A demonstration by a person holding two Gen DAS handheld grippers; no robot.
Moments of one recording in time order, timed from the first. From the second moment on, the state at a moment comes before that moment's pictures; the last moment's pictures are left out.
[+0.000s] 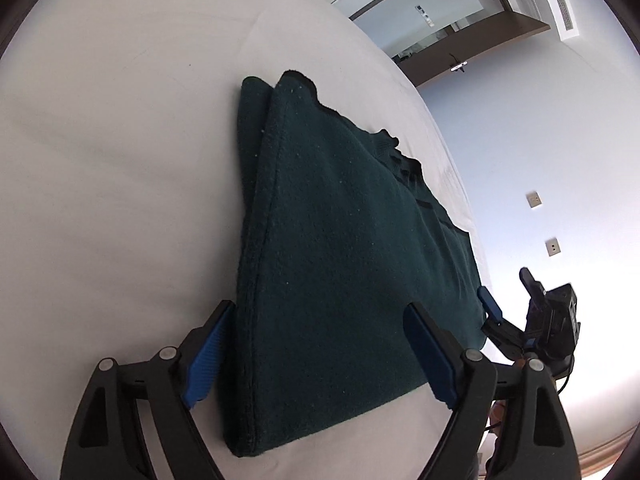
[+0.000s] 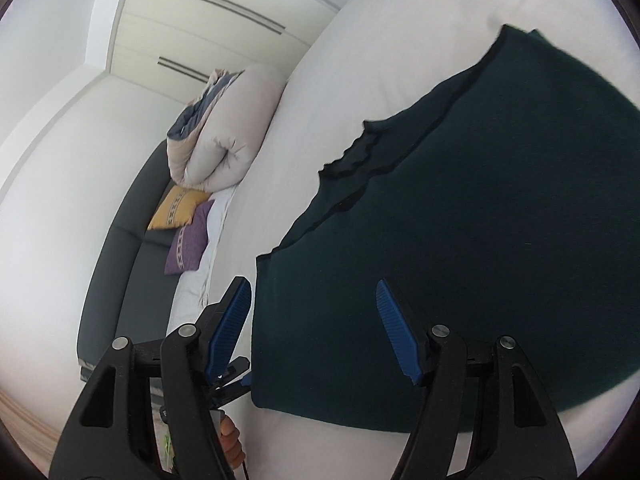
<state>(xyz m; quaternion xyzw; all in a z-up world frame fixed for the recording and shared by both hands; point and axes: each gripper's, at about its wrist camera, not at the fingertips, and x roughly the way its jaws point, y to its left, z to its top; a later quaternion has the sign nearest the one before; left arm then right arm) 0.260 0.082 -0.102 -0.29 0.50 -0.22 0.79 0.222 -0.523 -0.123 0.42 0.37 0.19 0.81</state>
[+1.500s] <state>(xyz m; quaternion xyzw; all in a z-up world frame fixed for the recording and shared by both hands) 0.280 -0.138 -0.007 -0.23 0.49 -0.32 0.78 0.334 -0.572 -0.186 0.57 0.41 0.29 0.65</state>
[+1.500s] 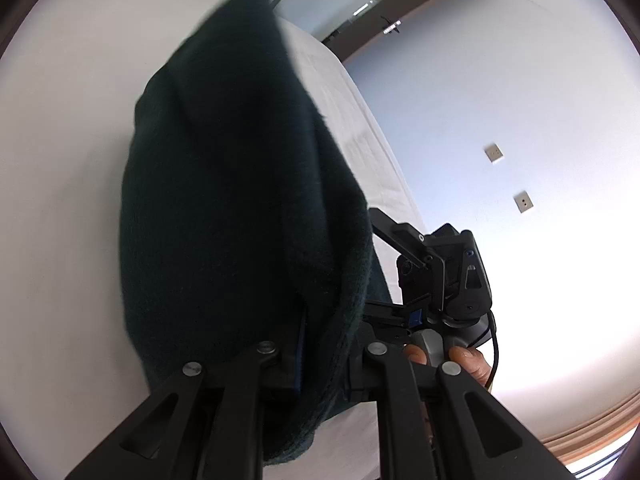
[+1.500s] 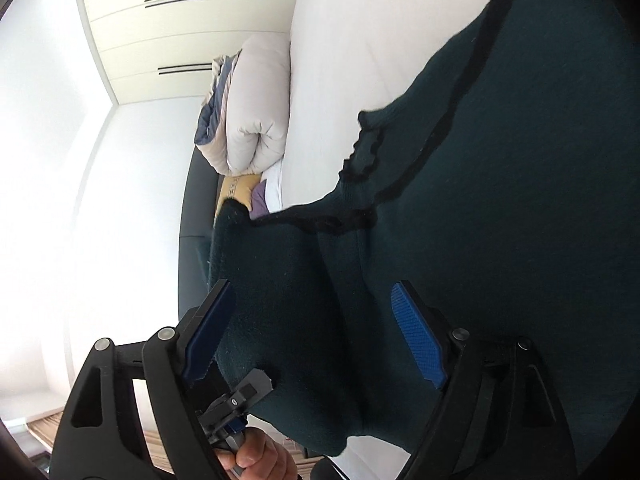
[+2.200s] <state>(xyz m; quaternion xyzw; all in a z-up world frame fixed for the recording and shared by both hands) 0.194 0.013 -0.088 -0.26 0.47 -0.32 0.78 0.344 -0.579 -0.161 0.38 0.52 0.18 0.74</state>
